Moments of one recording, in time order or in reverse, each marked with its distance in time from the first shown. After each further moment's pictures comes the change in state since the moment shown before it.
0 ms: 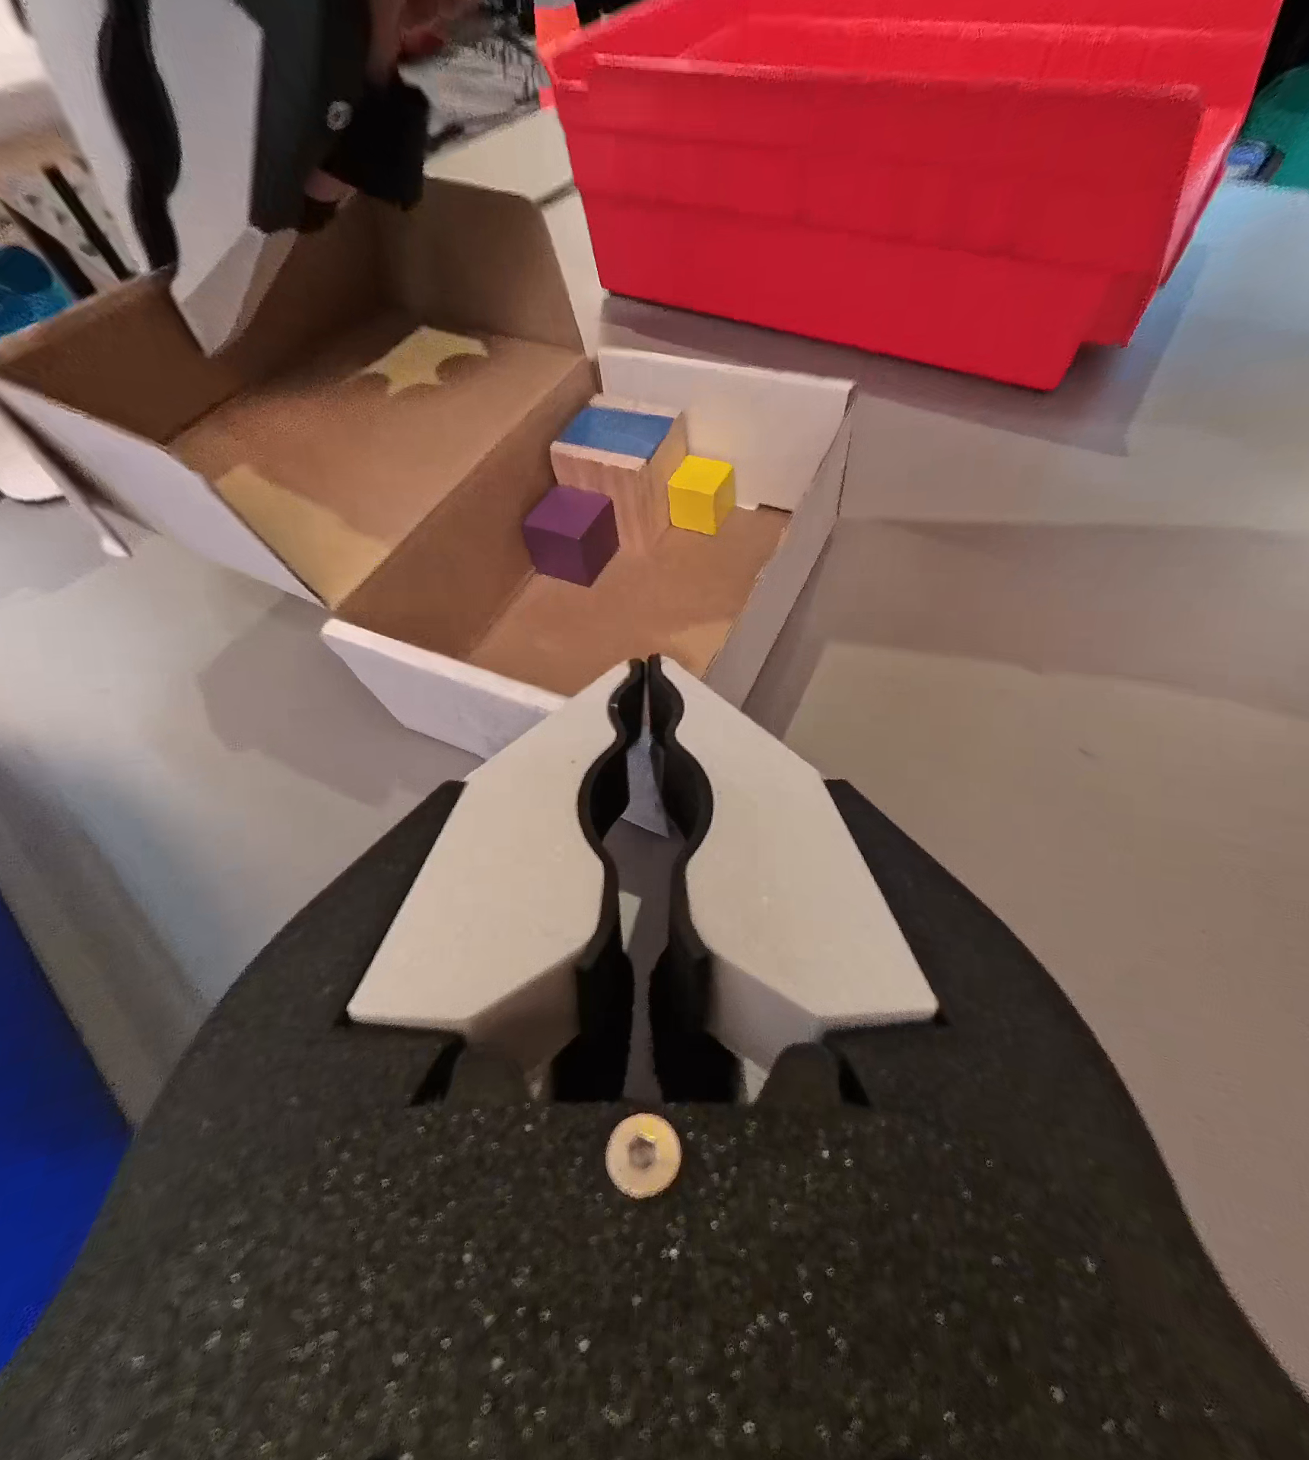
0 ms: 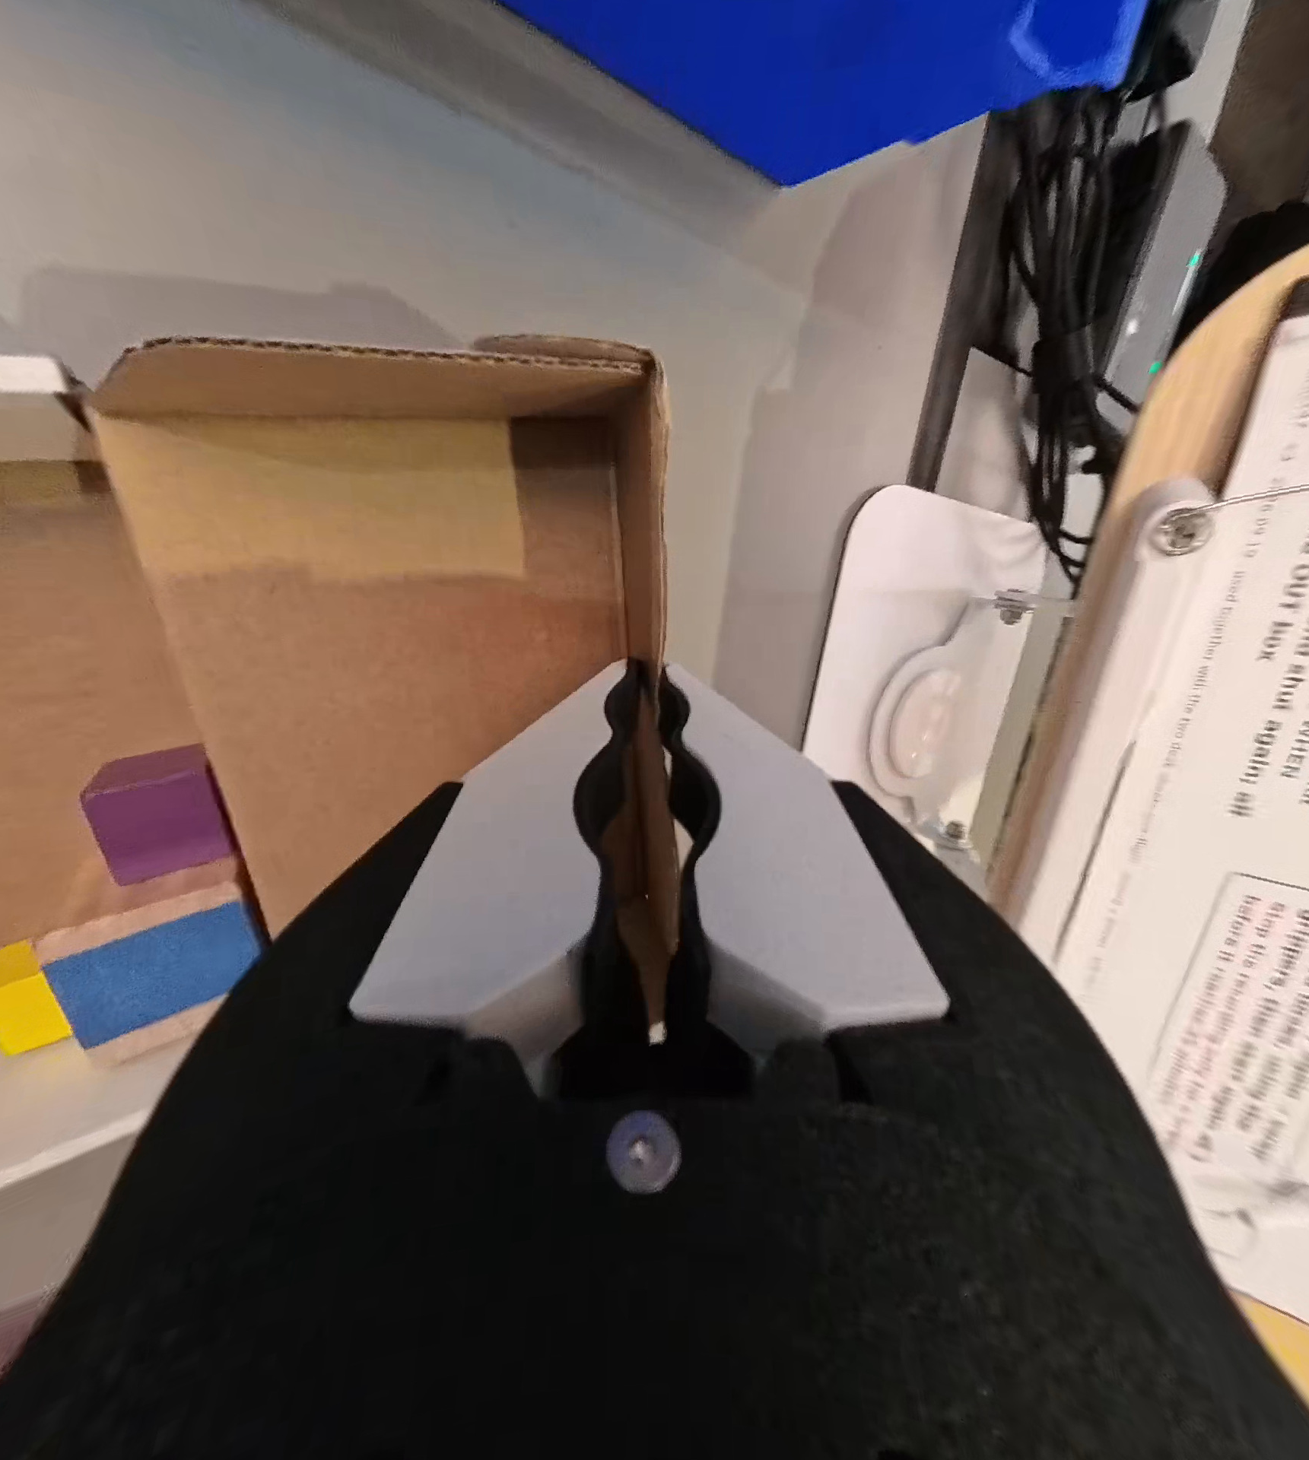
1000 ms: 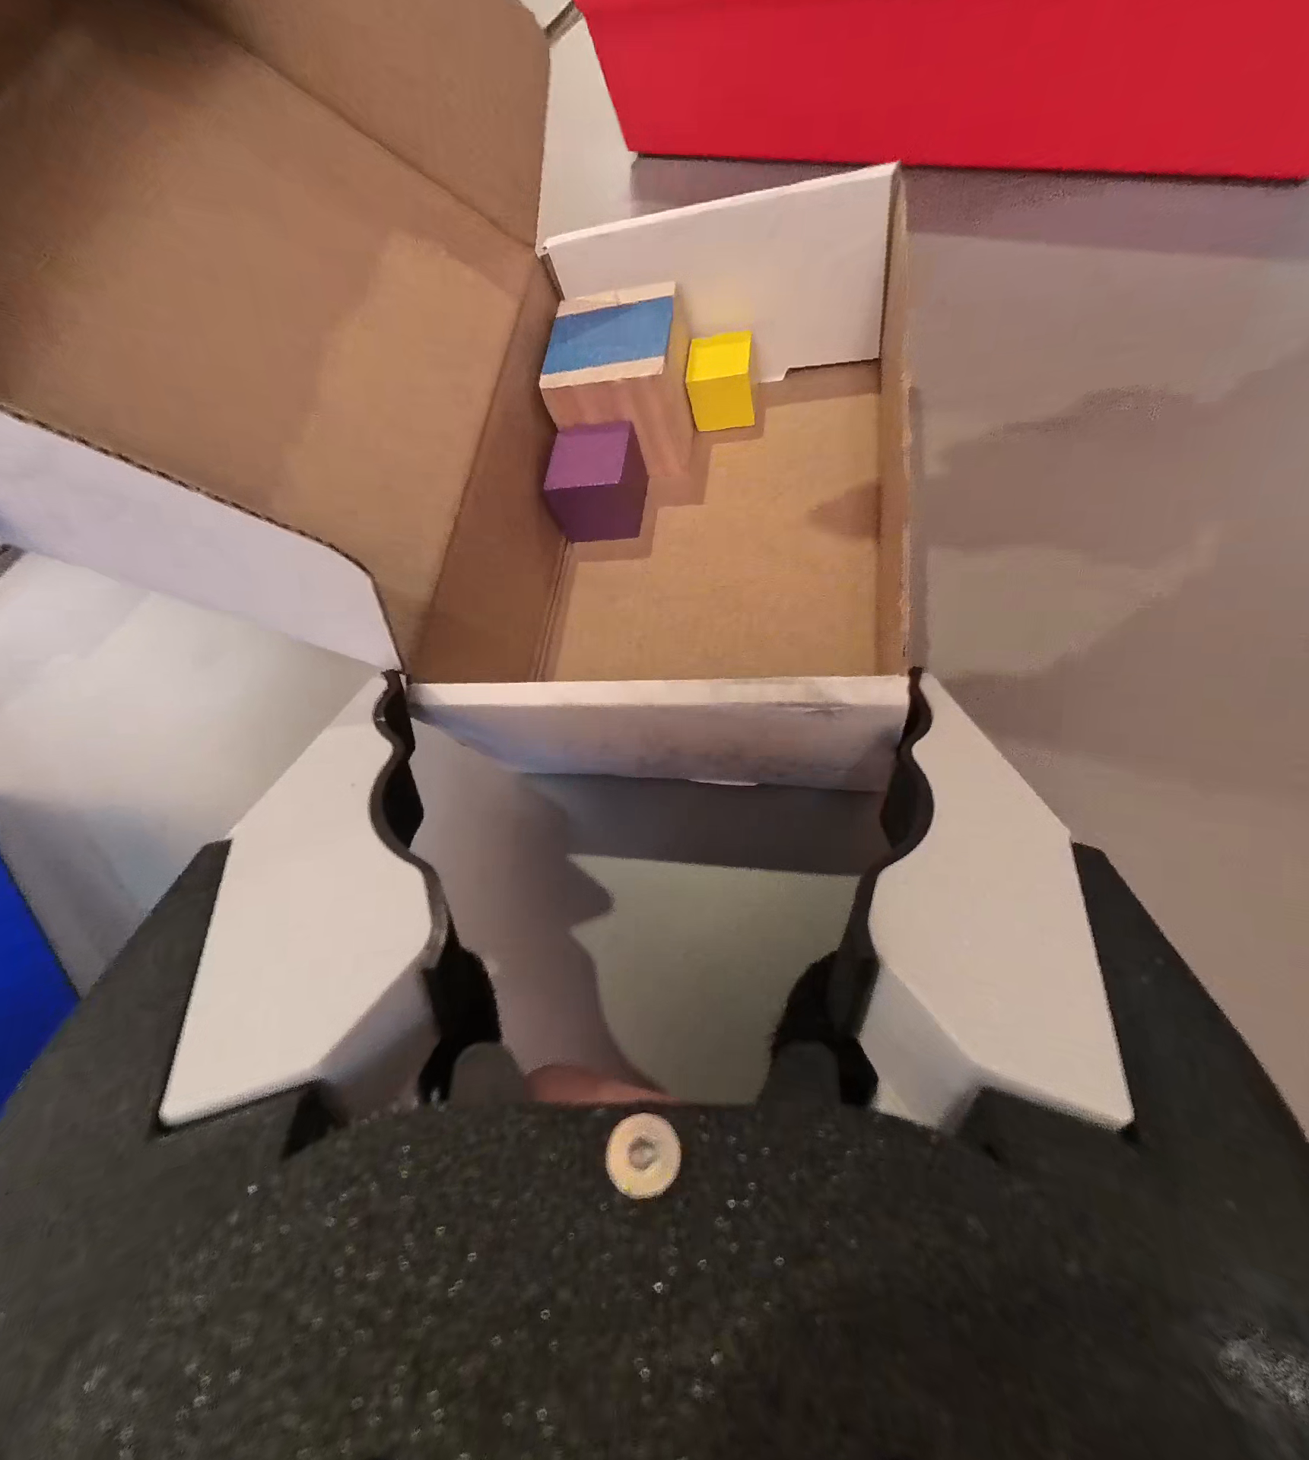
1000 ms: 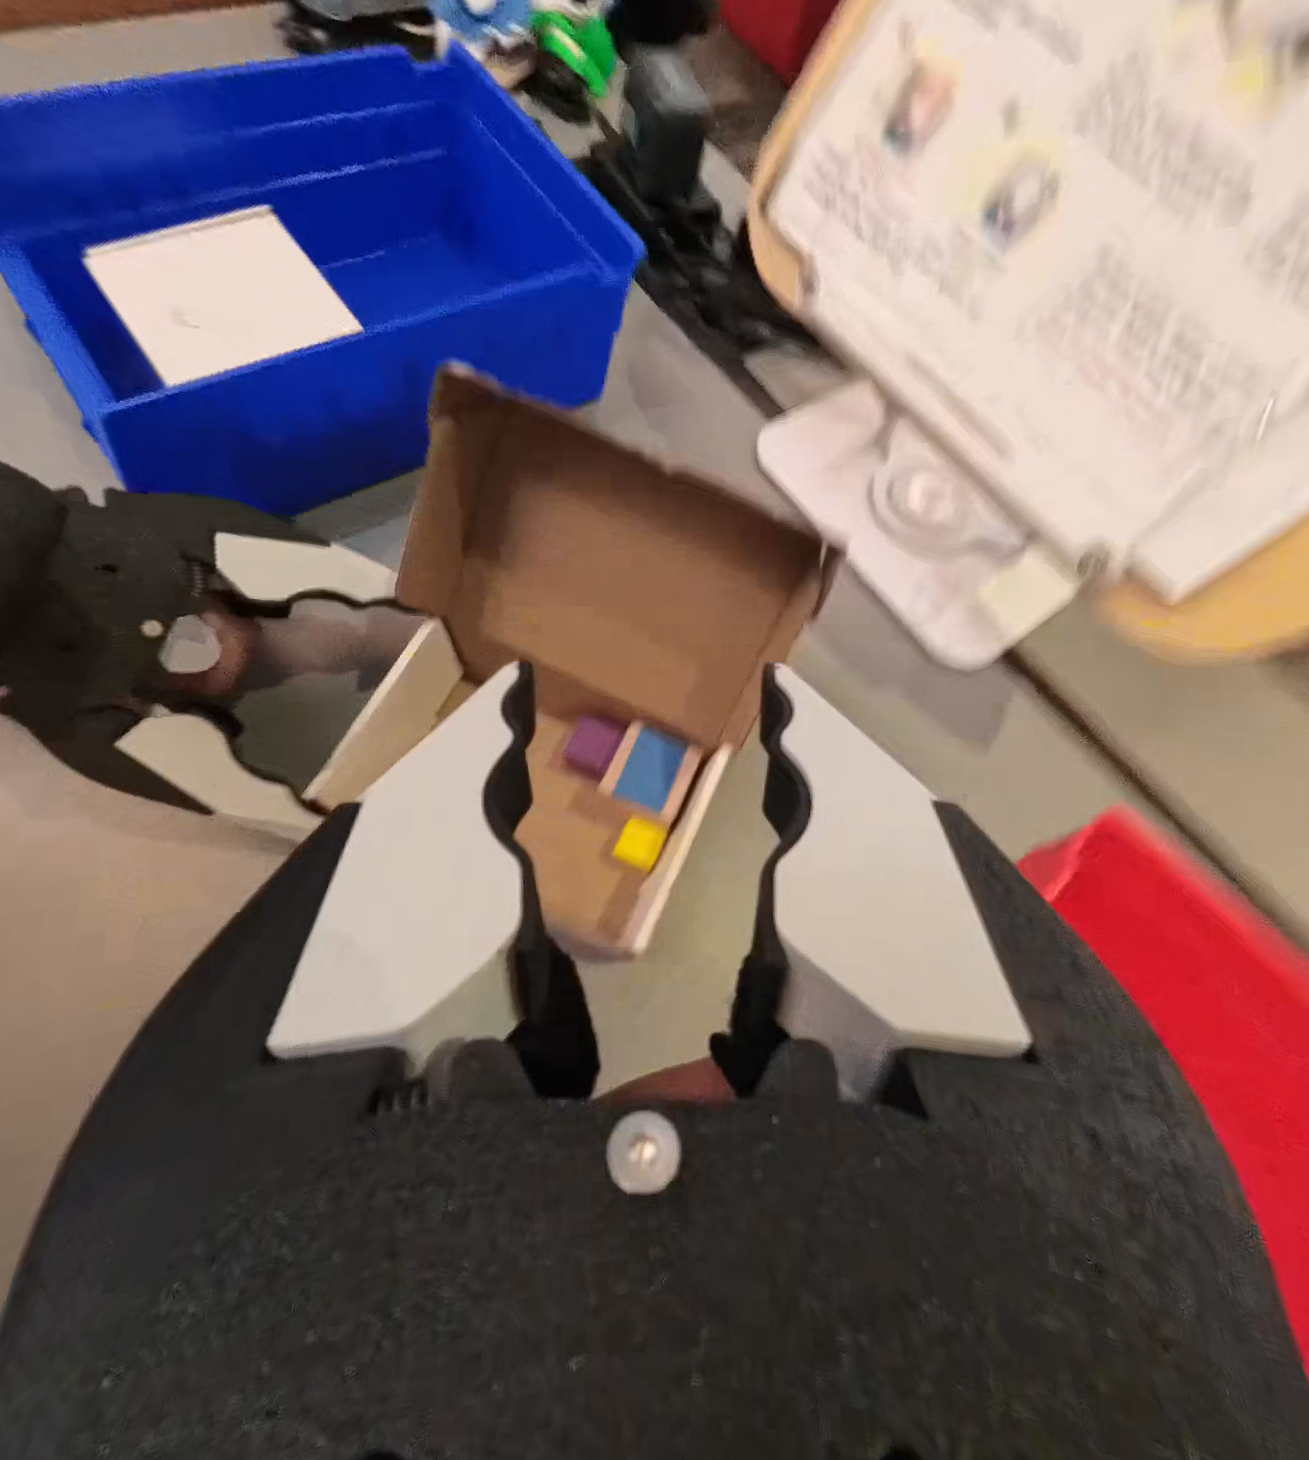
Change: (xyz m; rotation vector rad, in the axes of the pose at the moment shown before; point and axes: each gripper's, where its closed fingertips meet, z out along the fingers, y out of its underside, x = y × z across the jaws) left arm -0.025 0.011 0.048 -0.154 -0.051 0.159; right arm -0.043 0.037 -0.166 0.391 0.128 0.845
